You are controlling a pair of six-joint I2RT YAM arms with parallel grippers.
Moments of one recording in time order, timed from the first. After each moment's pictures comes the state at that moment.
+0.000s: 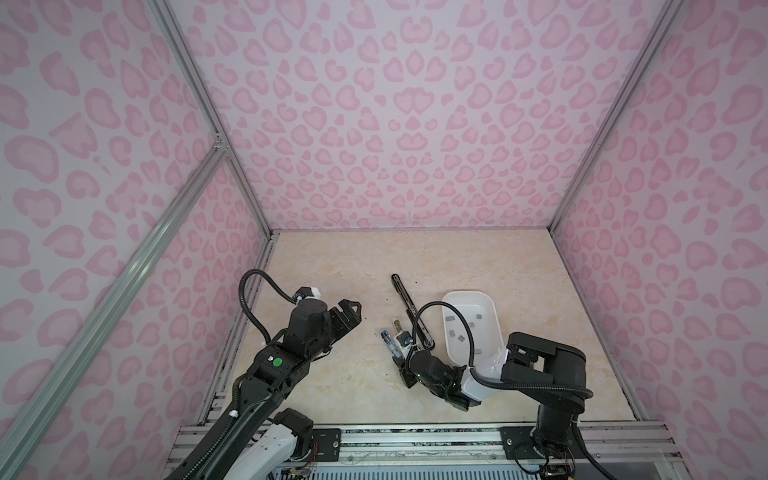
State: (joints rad) left arm -0.46 0.78 0.72 -0.54 -0.03 -0.99; right arm 1.16 1.85 0.58 0.66 0.35 0.33
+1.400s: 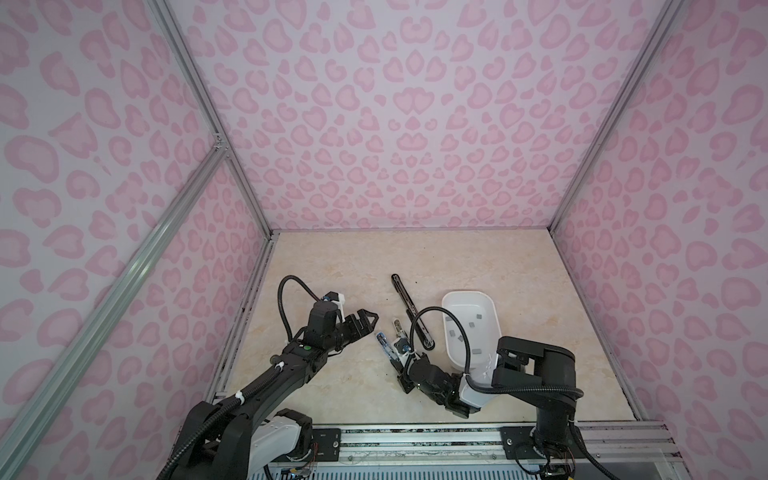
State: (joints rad) left arm -0.34 1.15 0.44 0.07 0.34 -0.82; right arm 1.21 1.92 0.56 0.80 0.39 0.29
